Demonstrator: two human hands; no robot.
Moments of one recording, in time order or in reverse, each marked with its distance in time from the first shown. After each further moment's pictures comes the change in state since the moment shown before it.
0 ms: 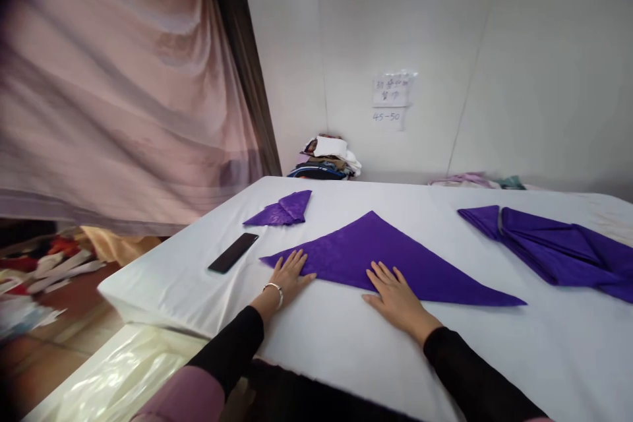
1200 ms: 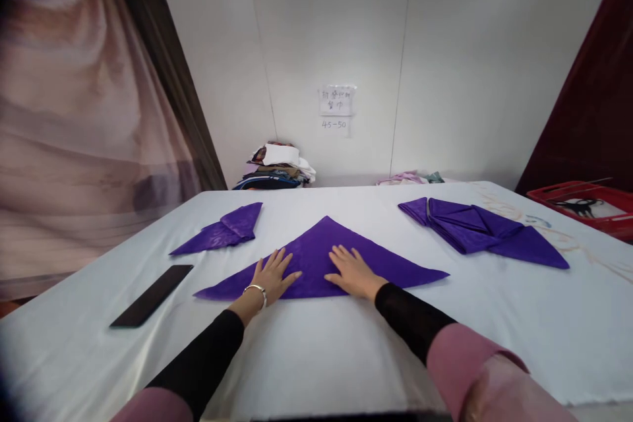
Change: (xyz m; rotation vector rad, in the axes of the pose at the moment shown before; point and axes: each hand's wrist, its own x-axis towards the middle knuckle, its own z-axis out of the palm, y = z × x) left_hand 0.061 0.055 -0.008 0.023 -0.012 0.133; right_hand 0.028 0.023 -0.043 0.062 -0.006 0.056
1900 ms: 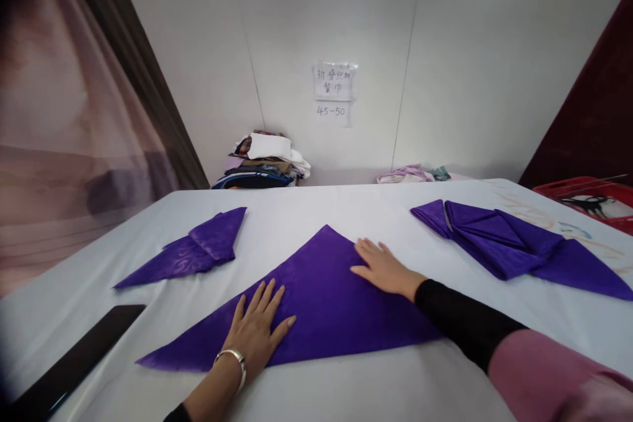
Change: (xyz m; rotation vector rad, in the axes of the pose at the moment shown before) left_hand 0.010 -0.009 0.021 0.007 -0.026 -0.010; right_hand 0.045 0.090 -0.021 -0.051 -0.027 0.144
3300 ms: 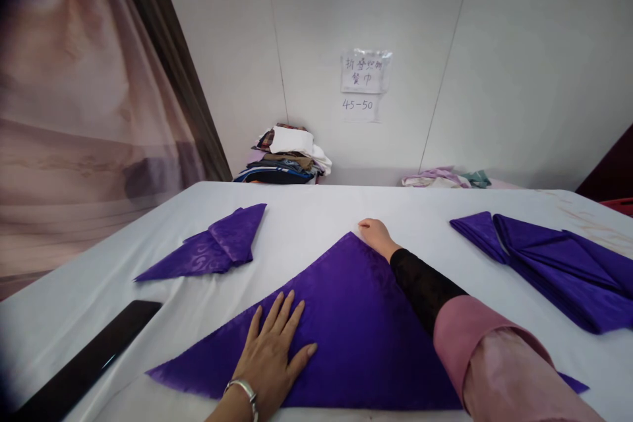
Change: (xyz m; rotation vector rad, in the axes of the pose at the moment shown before) left_hand -0.004 -0.007 0.008 -0.019 0.065 0.072; right_hand 0.169 0.005 0.017 0.342 0.298 0.221
